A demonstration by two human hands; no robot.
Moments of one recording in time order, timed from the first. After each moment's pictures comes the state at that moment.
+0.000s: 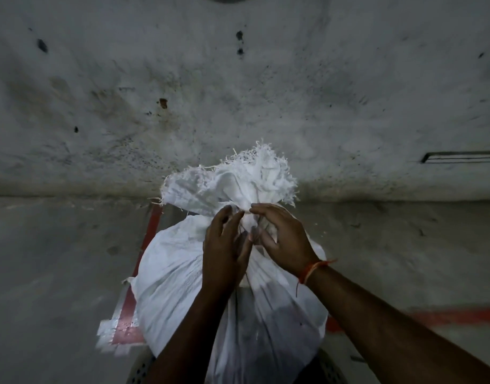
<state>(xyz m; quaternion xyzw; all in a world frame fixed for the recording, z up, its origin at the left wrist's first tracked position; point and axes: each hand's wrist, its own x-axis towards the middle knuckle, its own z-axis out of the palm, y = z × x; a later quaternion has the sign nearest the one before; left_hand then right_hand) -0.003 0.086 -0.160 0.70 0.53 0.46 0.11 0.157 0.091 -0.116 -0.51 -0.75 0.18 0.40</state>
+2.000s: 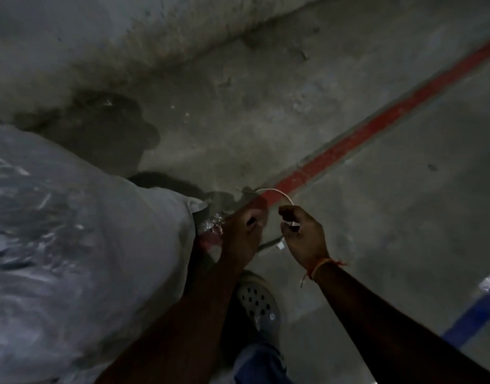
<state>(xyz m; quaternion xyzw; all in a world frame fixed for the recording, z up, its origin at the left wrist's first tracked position) 0.360 0.019 -0.474 0.67 0.46 0.07 0.57 0.486 -0.081 -0.454 -0.83 -0.29 0.30 0.37</state>
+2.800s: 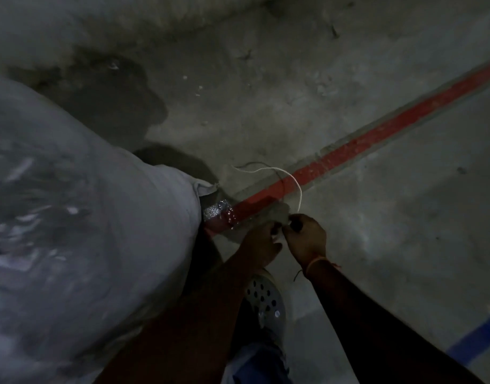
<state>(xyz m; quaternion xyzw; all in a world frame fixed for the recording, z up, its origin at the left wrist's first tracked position) 0.360 0.001 -0.533 0.74 0.40 -0.07 0.54 0.468 -0.068 -0.513 -0.90 -0.22 0.30 0.22</state>
